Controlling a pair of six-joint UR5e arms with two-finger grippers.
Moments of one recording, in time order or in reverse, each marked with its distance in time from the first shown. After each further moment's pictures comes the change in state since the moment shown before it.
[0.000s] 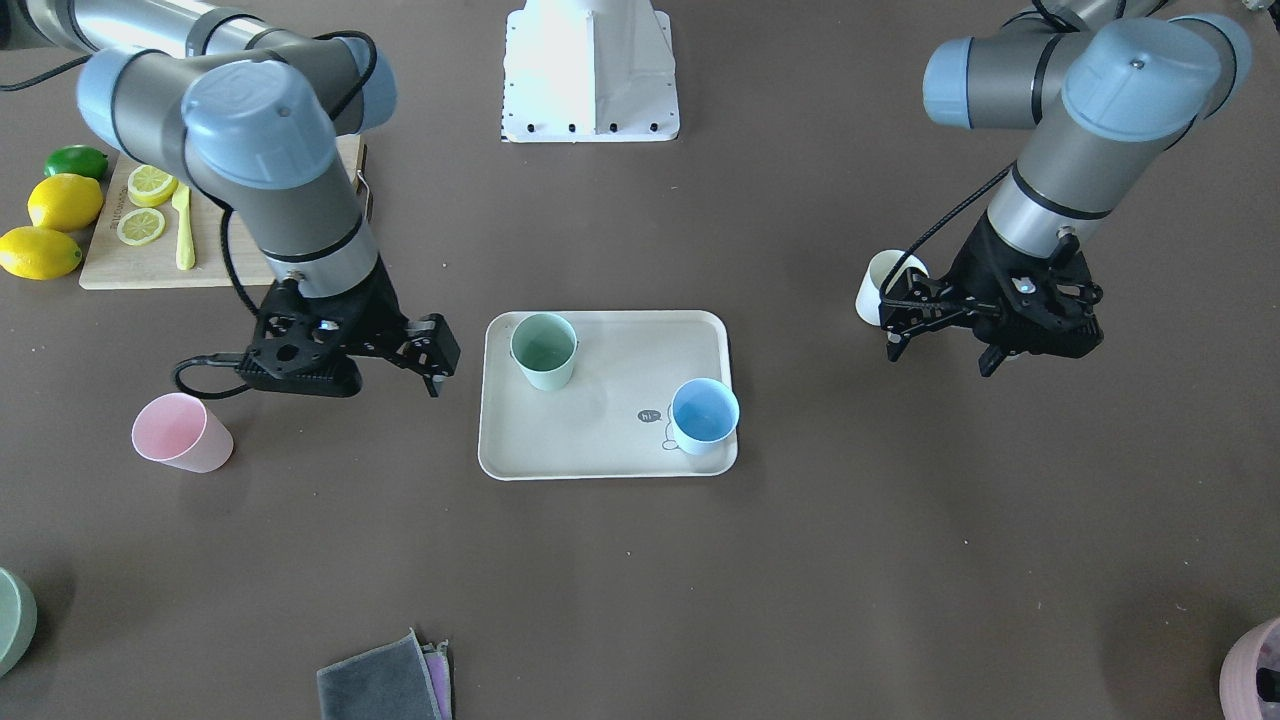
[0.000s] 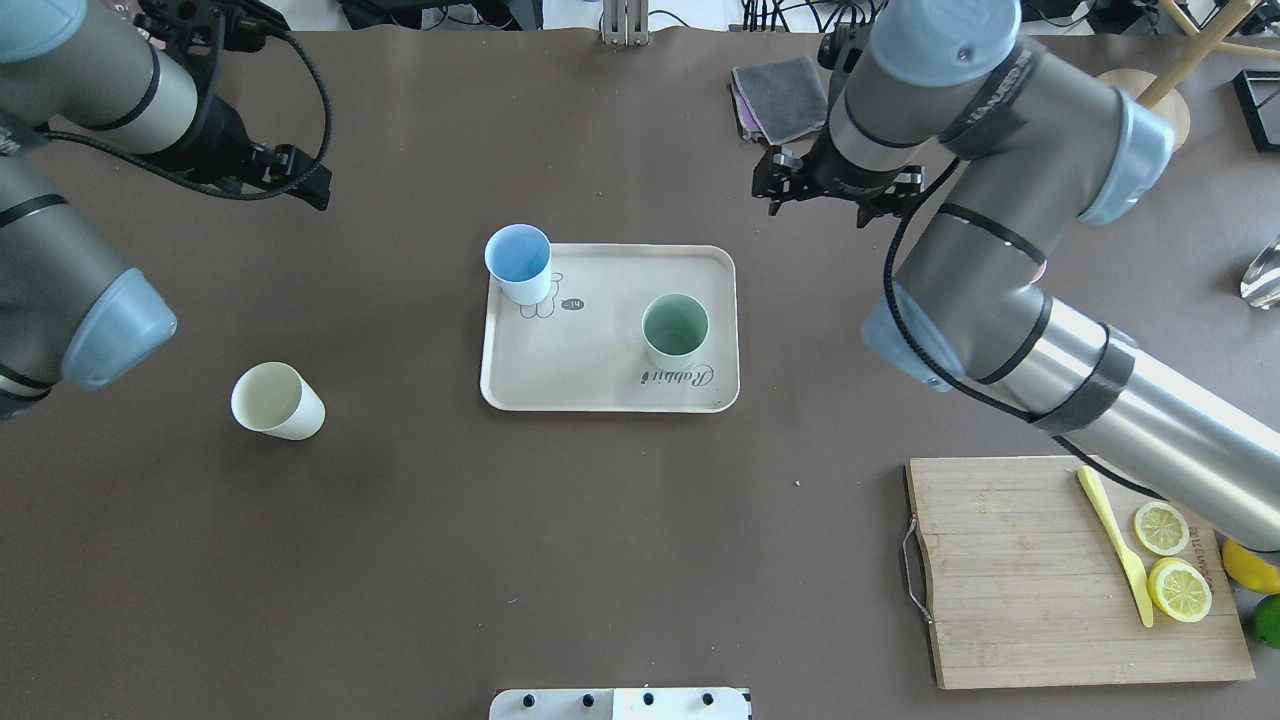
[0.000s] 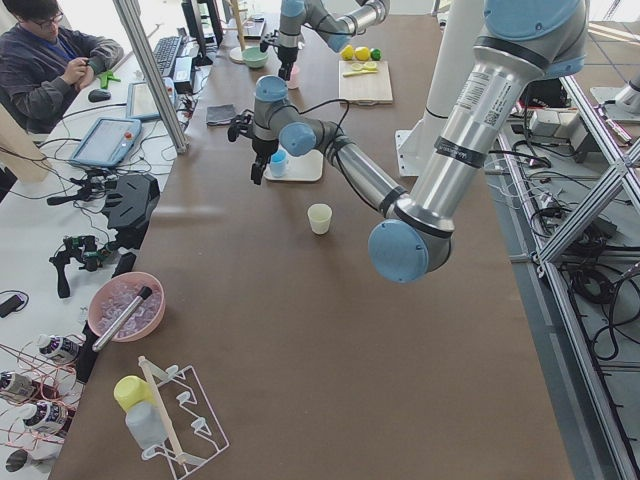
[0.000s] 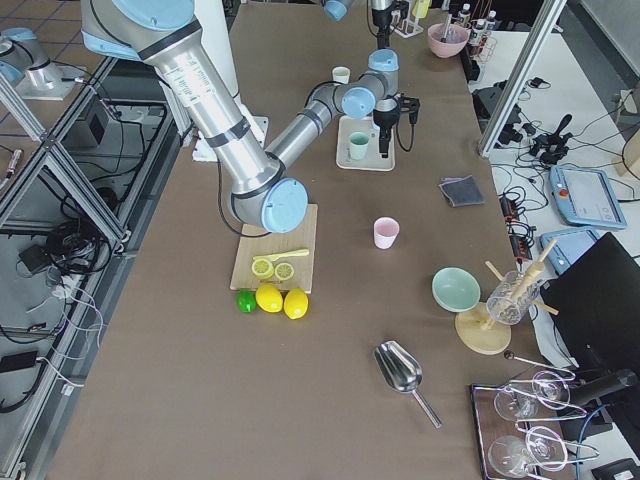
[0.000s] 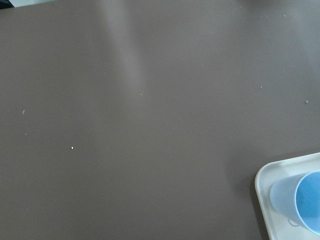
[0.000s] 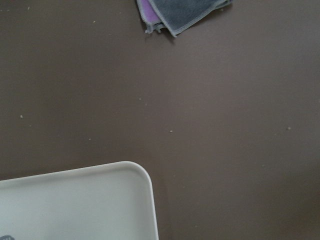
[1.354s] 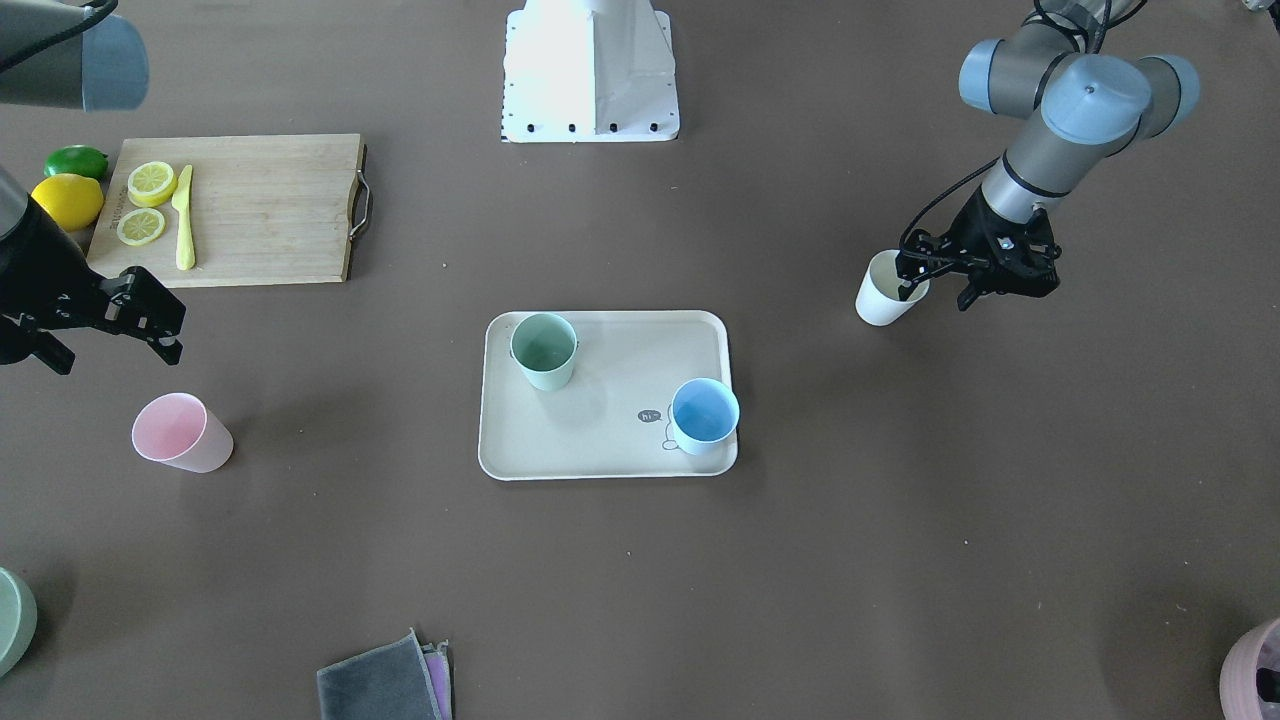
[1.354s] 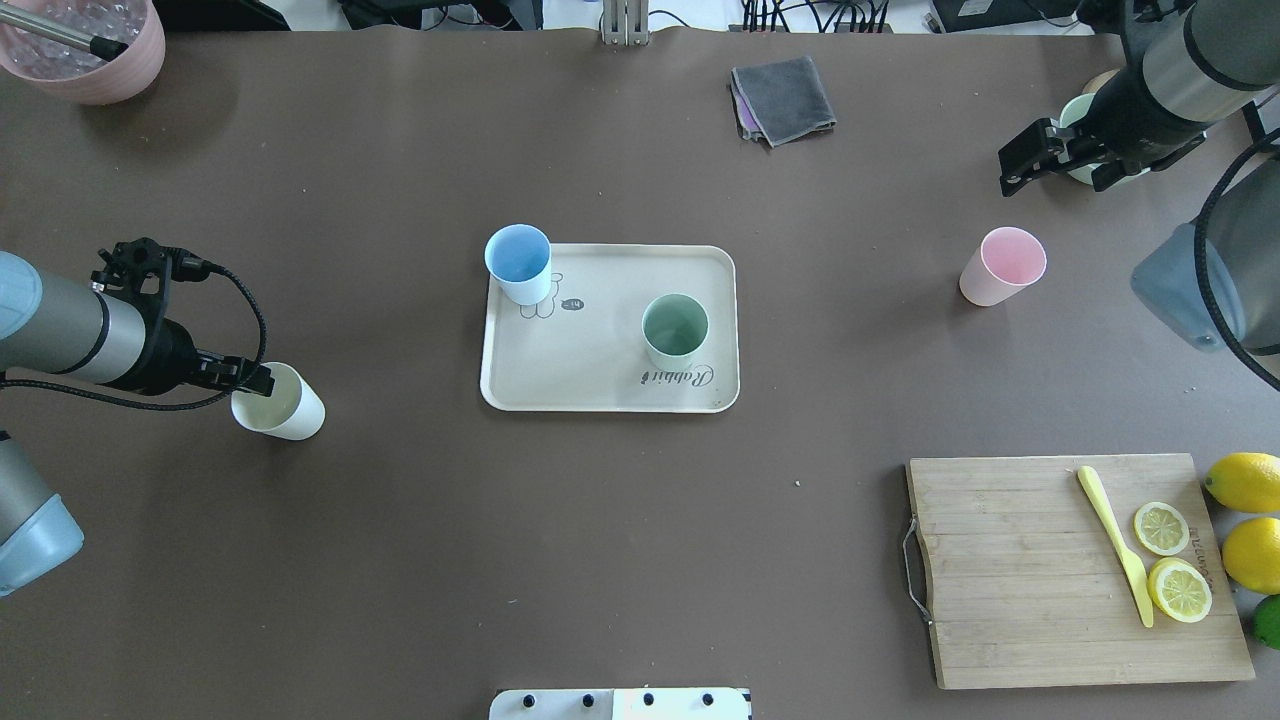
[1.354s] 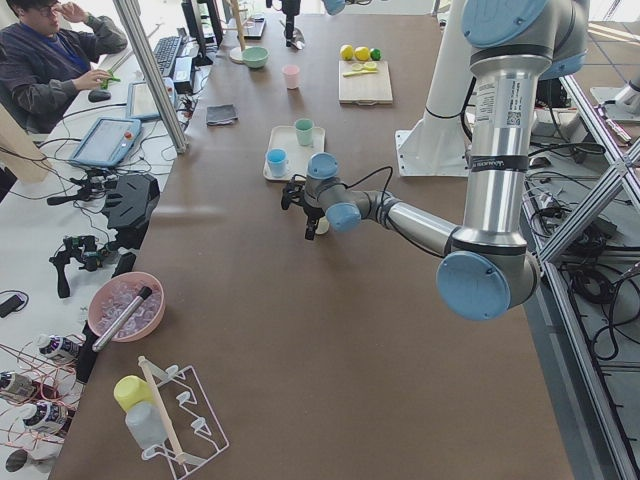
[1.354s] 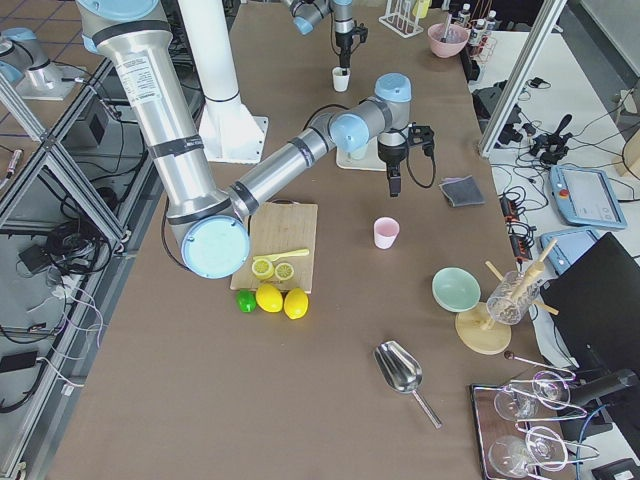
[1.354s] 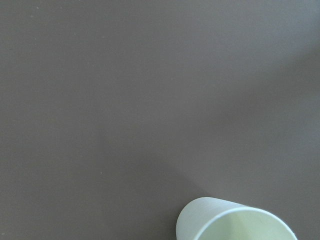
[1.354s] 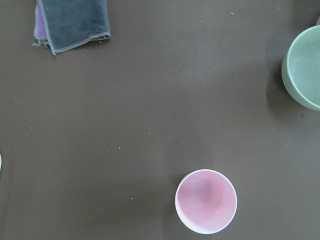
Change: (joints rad) left arm 0.198 0.334 0.029 -0.416 0.047 -0.194; right arm 0.225 -0.269 0.175 -0.022 0.149 -0.390
